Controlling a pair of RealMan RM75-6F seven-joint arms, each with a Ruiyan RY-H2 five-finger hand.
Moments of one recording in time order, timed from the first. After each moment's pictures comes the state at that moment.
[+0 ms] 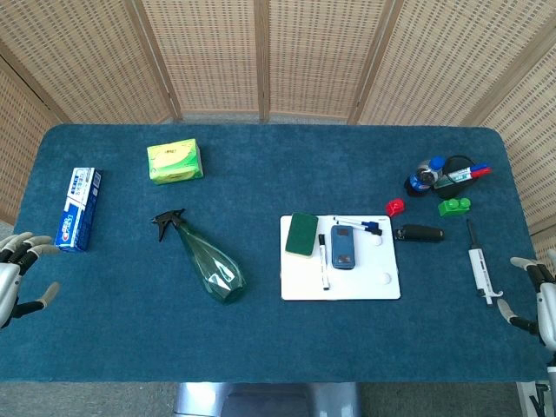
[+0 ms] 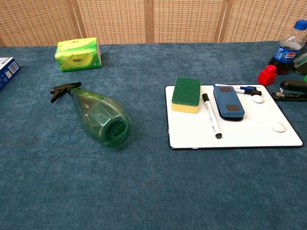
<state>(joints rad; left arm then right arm) -0.13 -0.91 -0.05 -1.83 1.47 1.40 -0.02 0.05 -0.97 0.12 -1.79 -1.31 1.46 -0.07</state>
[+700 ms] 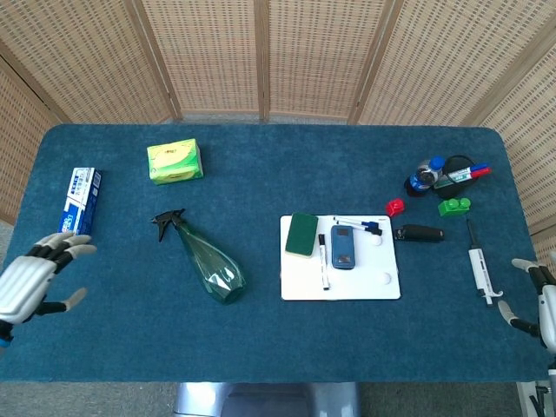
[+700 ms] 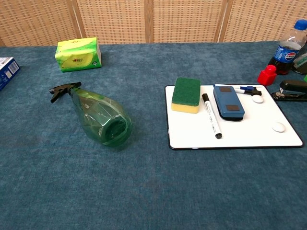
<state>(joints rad) -0.27 -0.80 -0.02 -1.83 1.63 1.20 -0.22 0.03 -0.97 0.12 -1.81 -1.31 1.47 -0.07</state>
